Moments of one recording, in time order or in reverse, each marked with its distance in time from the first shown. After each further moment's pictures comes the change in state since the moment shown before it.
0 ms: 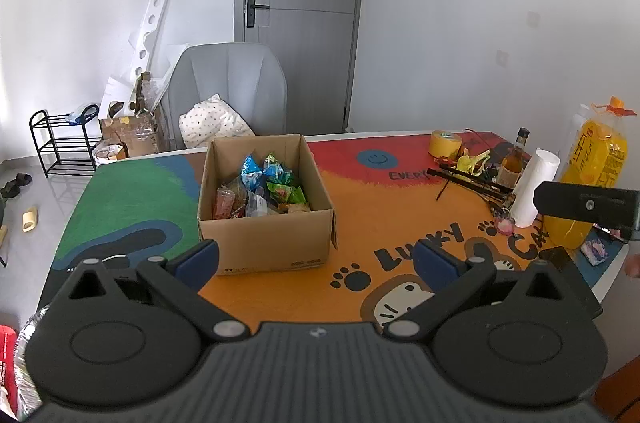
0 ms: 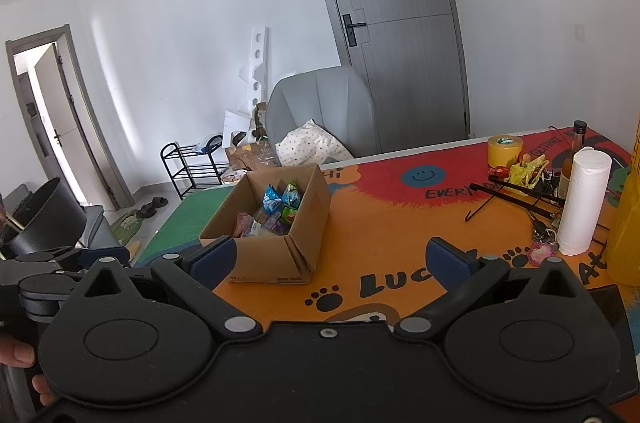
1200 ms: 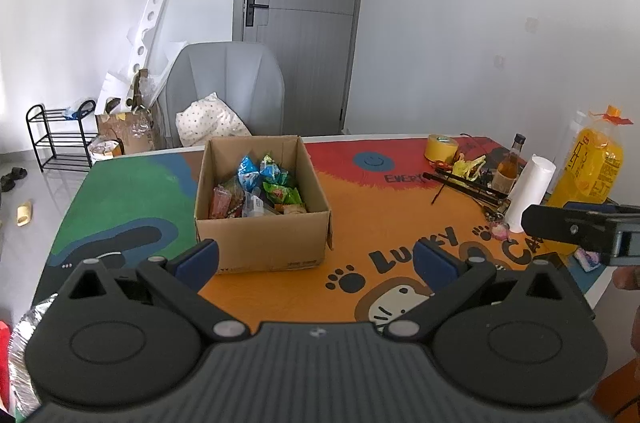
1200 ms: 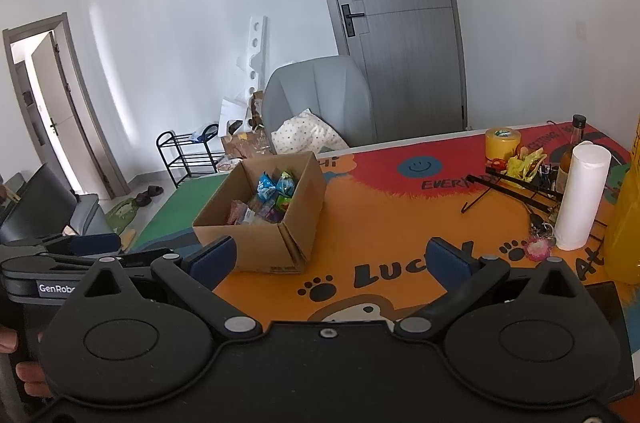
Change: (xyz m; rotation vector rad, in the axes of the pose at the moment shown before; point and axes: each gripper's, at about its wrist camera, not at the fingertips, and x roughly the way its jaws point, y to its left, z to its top) left arm 0.000 0.005 0.001 -0.026 0.002 -0.028; right arm 0.004 0.001 -0.001 -0.014 0.033 -0.014
